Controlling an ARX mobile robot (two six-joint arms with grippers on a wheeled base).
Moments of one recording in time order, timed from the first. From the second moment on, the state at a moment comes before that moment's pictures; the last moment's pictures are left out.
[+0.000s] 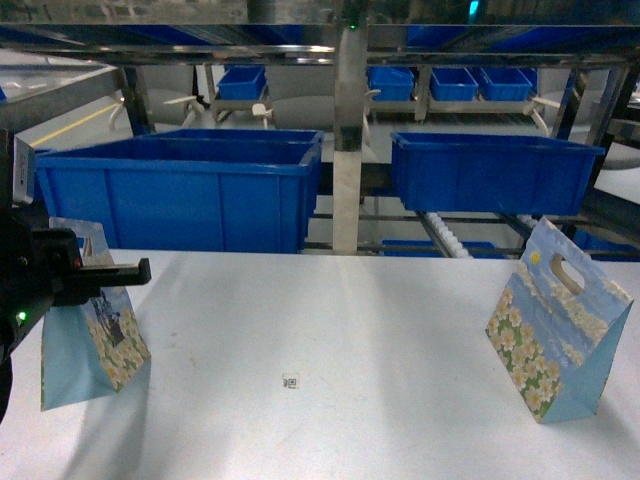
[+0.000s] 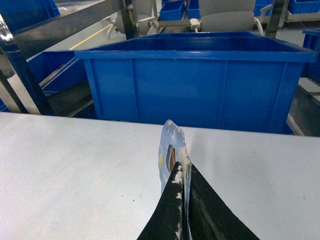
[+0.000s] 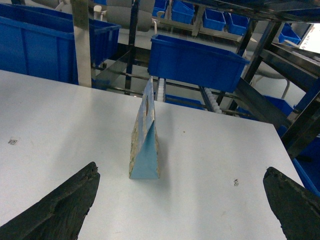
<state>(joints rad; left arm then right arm) -0.17 2.01 0.51 1.30 -0.40 0.01 0.39 0.18 0.12 -0.15 0.38 -0.07</state>
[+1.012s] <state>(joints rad) -0.29 1.48 0.27 1.21 -0.33 -0.03 0.39 0.18 0.12 -0.15 0.38 -0.07</state>
